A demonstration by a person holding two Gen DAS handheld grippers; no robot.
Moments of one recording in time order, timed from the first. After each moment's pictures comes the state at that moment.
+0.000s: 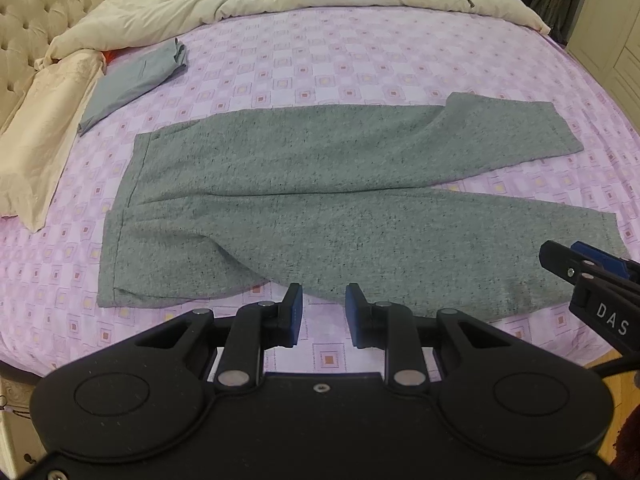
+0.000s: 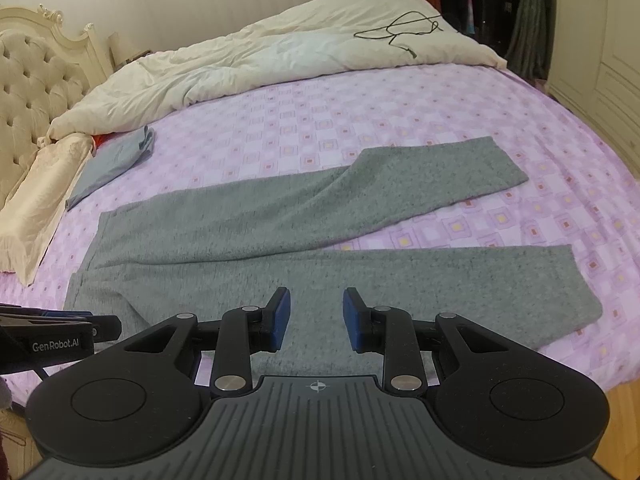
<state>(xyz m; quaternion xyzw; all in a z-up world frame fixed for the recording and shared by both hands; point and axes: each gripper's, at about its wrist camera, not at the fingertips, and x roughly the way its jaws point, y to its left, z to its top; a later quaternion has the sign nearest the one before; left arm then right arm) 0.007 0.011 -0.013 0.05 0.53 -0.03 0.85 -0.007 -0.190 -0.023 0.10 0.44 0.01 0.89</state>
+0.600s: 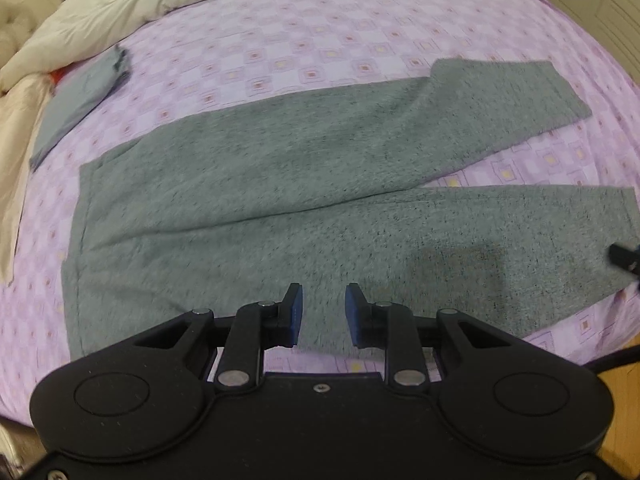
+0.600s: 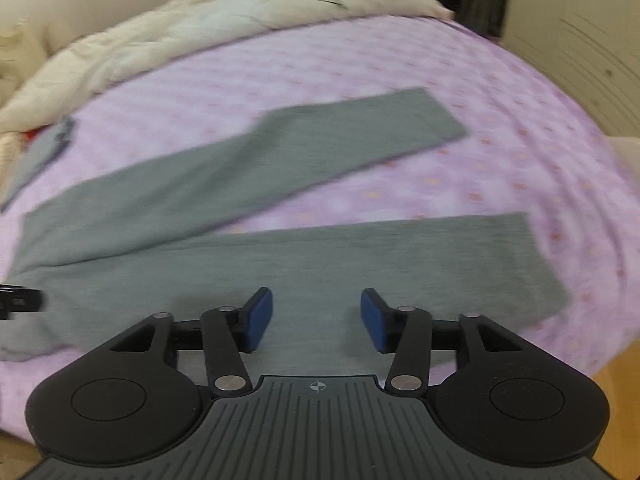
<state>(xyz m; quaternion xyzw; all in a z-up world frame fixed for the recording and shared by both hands) 0.079 -0.021 -0.063 0.11 0.56 -0.08 0.82 0.028 -0.301 -0.089 0.11 0.50 -0.09 0.86</state>
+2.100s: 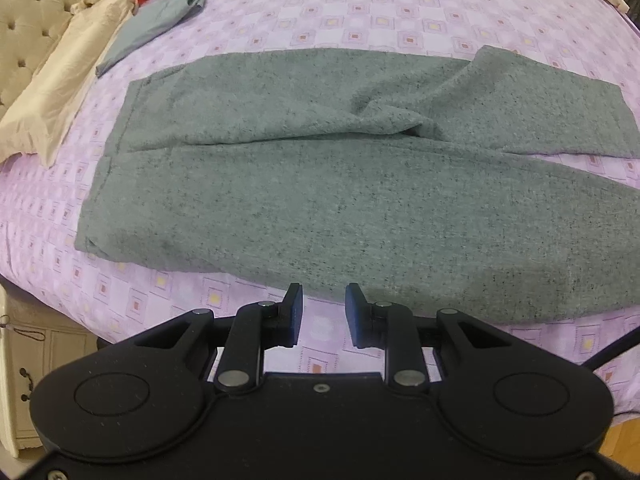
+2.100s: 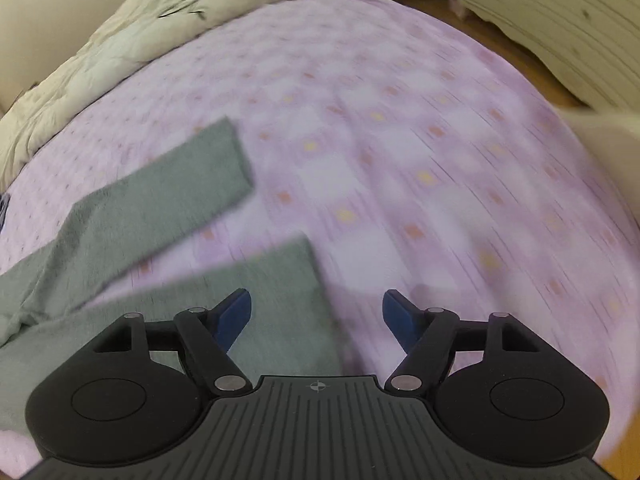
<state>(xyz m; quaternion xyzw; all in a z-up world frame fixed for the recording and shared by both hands) 0.057 -0.105 -0.070 0.04 0.60 0.10 0.80 0.092 -0.567 -0.147 0.20 0.51 -0.08 0.83</state>
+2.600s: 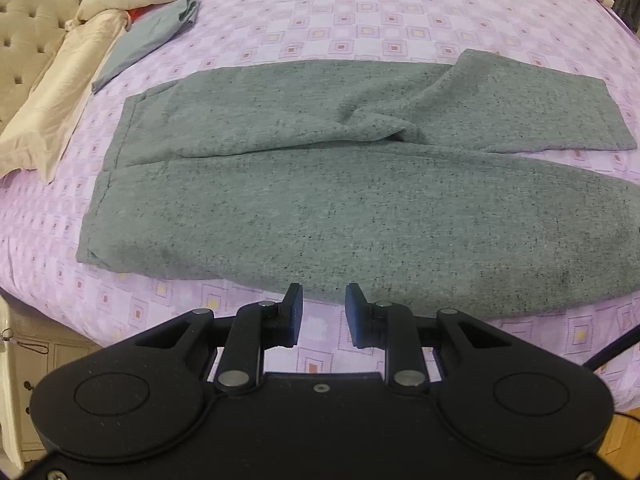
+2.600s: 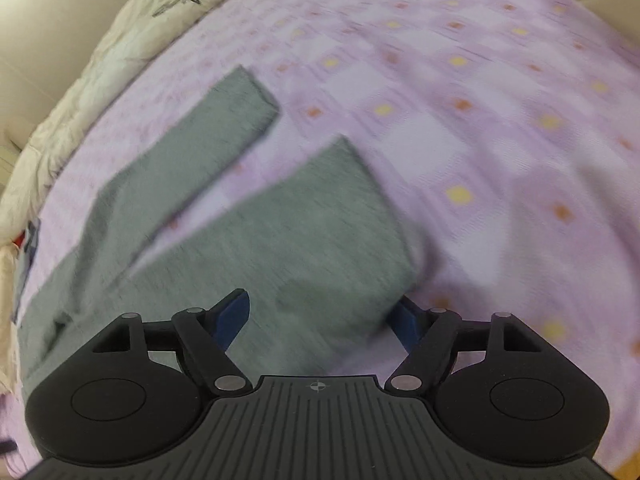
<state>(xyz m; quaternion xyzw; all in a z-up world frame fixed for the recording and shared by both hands) 0.051 -0.114 -0.058 0.06 0.58 0.10 0.80 0.098 -0.526 -0.193 0.30 0.51 -0.04 0.80</state>
